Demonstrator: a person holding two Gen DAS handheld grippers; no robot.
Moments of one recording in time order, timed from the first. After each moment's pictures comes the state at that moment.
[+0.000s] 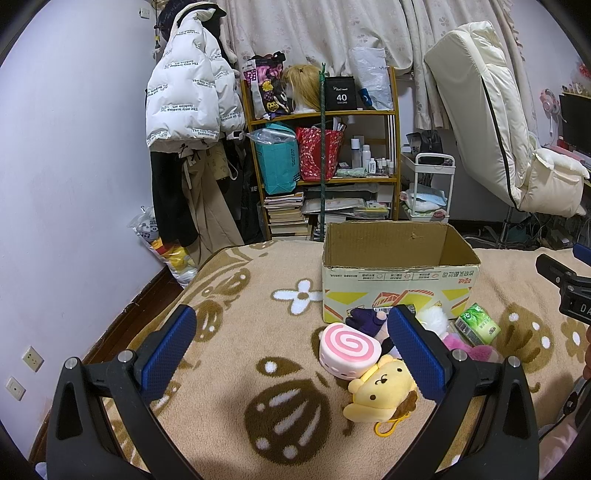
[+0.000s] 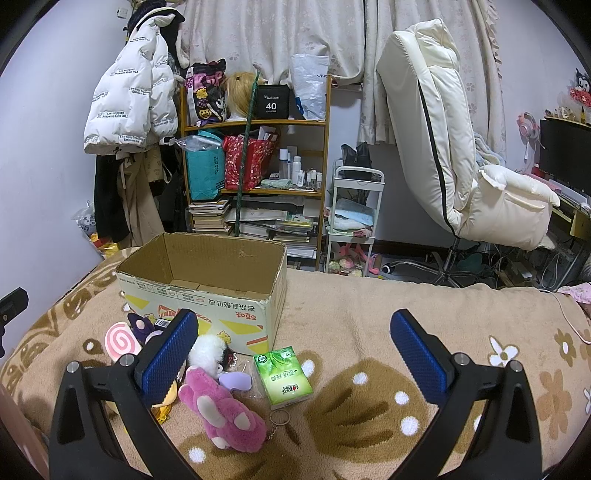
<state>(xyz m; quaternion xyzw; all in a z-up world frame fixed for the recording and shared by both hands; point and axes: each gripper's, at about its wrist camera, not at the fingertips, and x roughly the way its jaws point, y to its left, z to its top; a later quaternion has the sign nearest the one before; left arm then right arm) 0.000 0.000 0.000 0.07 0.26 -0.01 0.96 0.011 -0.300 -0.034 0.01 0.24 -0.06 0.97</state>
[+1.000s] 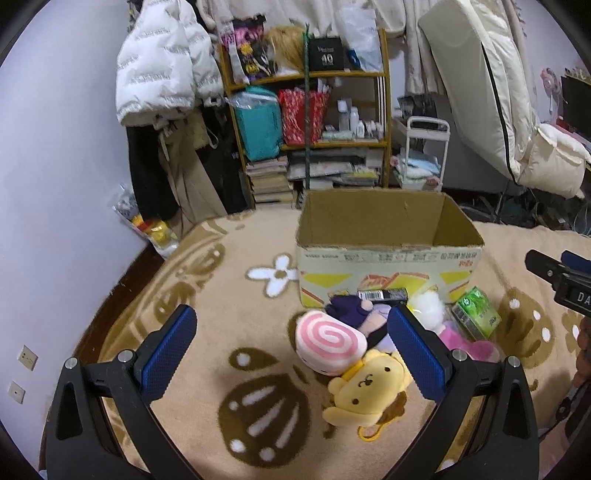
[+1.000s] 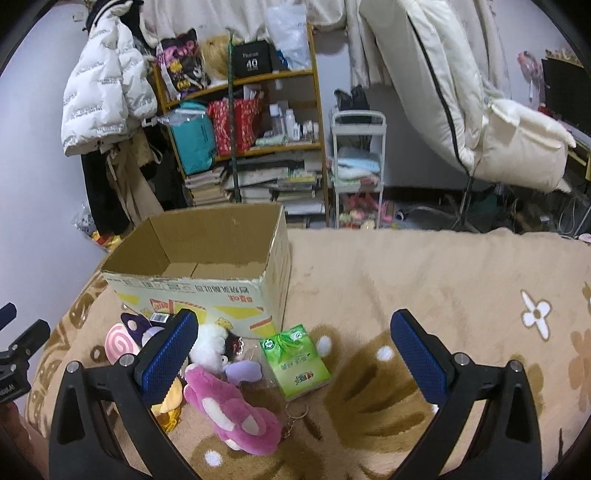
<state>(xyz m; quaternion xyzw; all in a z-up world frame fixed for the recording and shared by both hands) 0.051 -0.022 -0.022 0.08 0.34 -0.04 0.94 0.056 -0.323 -0.068 0.09 0.33 -0.05 0.94</state>
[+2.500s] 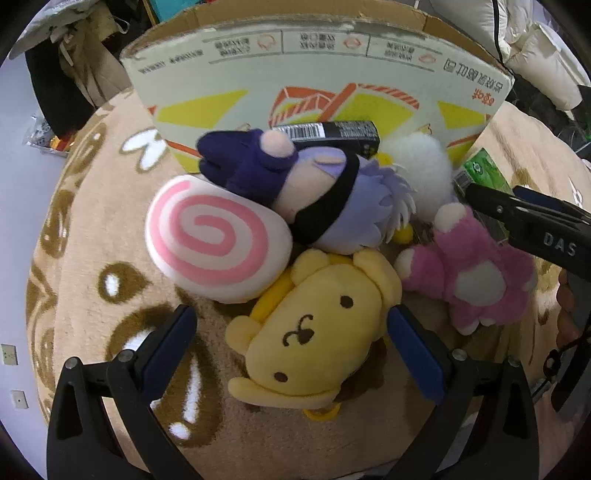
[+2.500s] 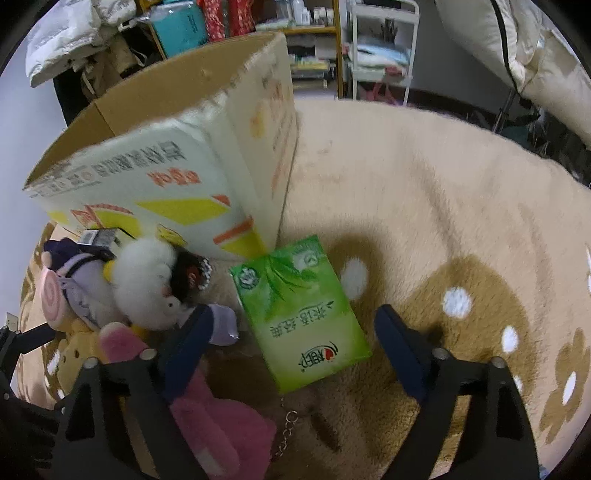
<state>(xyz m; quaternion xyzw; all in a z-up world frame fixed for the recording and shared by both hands) 0.112 -0.080 -0.156 0.11 0.58 -0.12 0.80 0.140 -0.322 -0.182 0.09 0.52 -0.01 0.85</state>
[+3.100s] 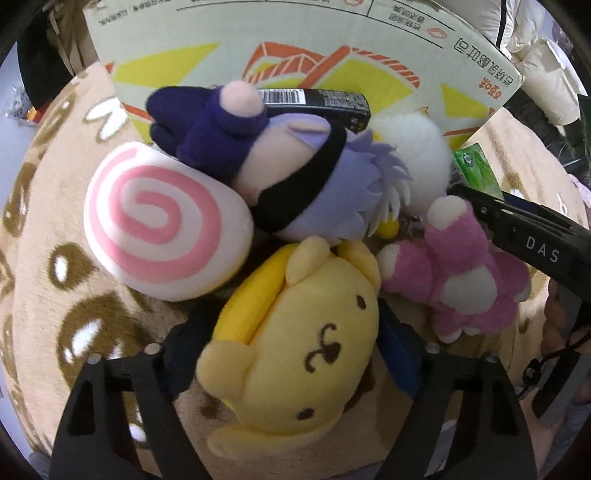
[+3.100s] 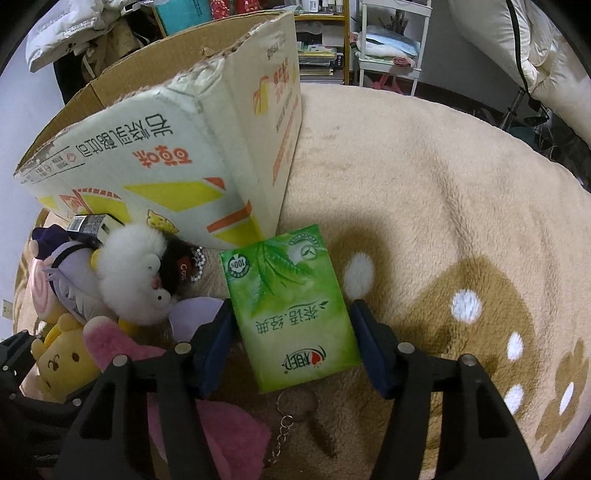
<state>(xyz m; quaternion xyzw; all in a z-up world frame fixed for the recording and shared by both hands) 0.123 -0.082 -0.181 0.05 0.62 -0.15 0.77 0.151 -0.318 -0.196 0.07 0.54 -0.01 0.84</state>
